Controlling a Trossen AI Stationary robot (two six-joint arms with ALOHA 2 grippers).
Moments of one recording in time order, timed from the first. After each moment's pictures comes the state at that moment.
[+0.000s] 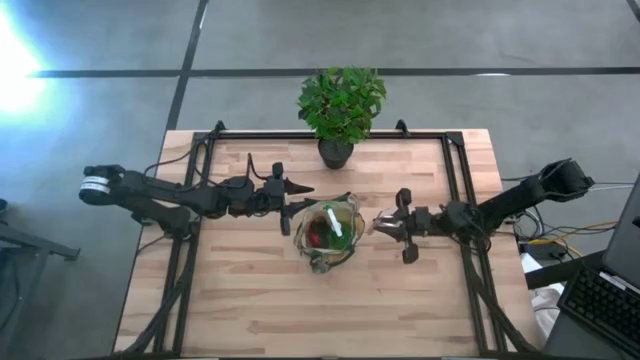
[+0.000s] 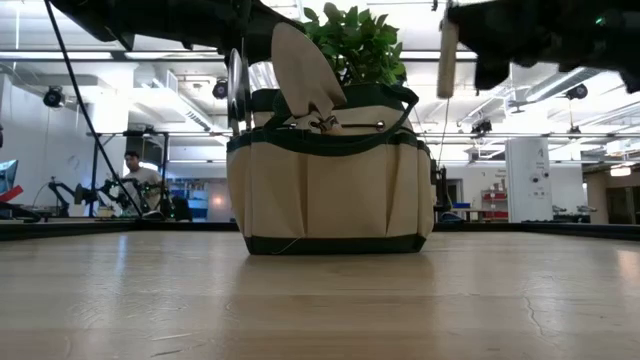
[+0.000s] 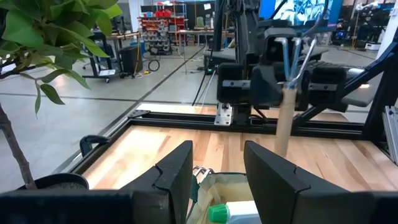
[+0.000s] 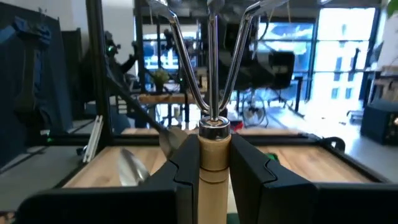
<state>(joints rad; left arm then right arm) -0.01 1.21 0.65 0.56 -0.19 0.00 0.26 1.13 0.20 1.09 0.23 0.00</state>
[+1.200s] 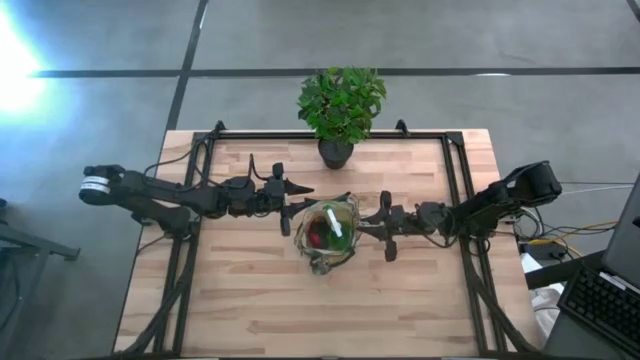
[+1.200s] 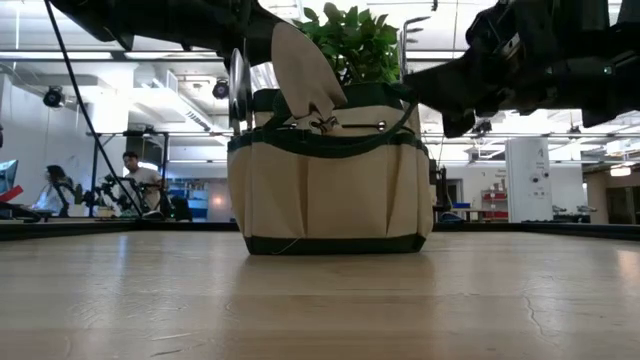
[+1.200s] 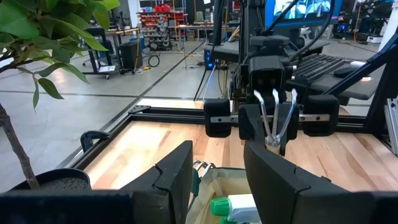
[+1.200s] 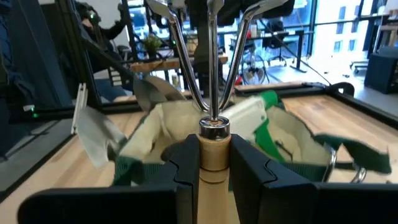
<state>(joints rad) -0.01 1.21 0.65 0.54 -0.19 0.01 0.14 1.47 0.26 1.22 0.13 0.13</state>
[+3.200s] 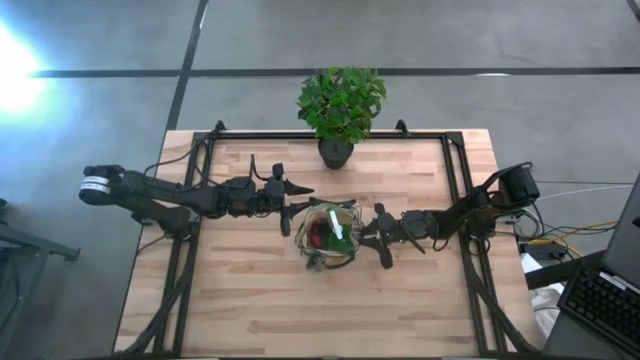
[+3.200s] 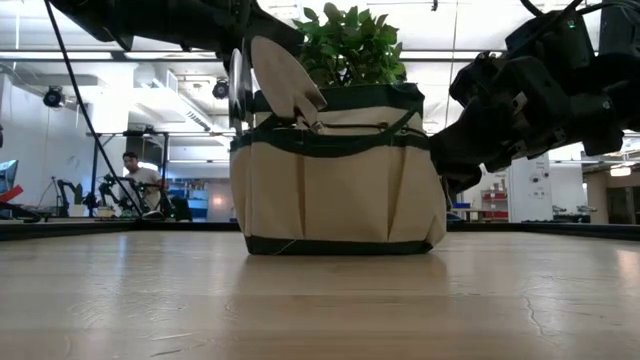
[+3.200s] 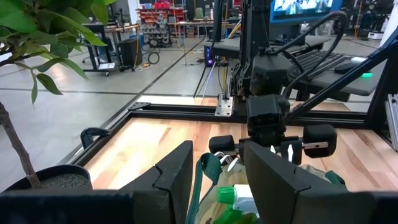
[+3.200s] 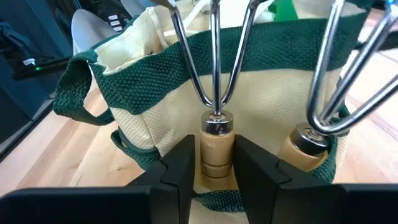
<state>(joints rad) -0.01 1.21 0.65 0.53 -0.19 0.01 0.15 1.66 0.27 1.15 0.08 0.28</state>
